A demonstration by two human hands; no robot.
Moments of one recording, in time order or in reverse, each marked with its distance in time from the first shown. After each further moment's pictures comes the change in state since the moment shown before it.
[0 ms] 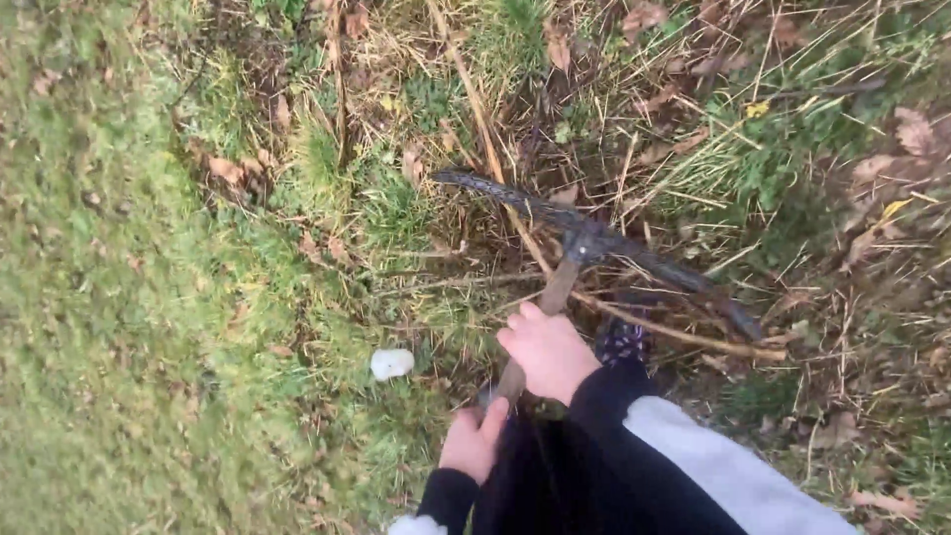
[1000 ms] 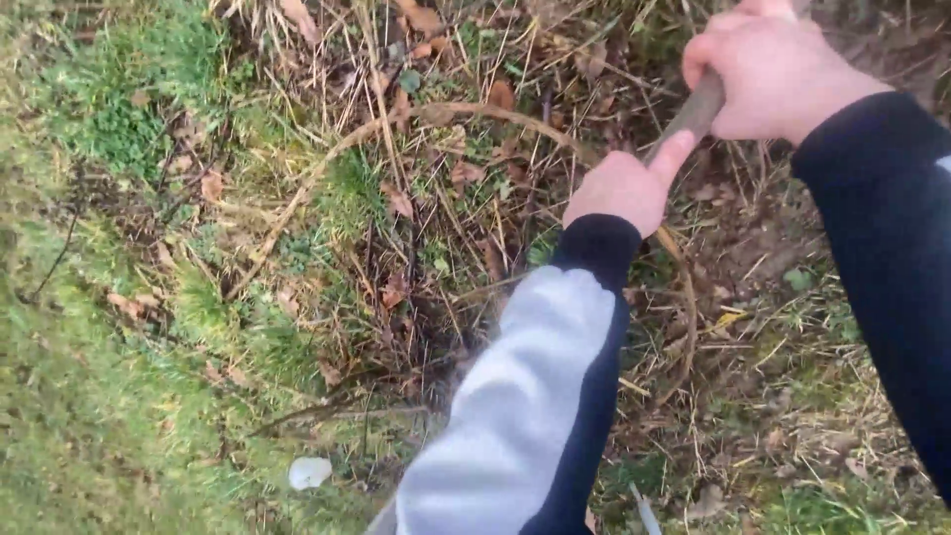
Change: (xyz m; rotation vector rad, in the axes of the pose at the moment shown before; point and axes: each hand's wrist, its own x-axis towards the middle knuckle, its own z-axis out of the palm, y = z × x) left_hand -0.082 0.689 0.178 0.311 -0.176 0.526; right_hand -0.132 0.575 -0.333 -0.262 0.261 0.505
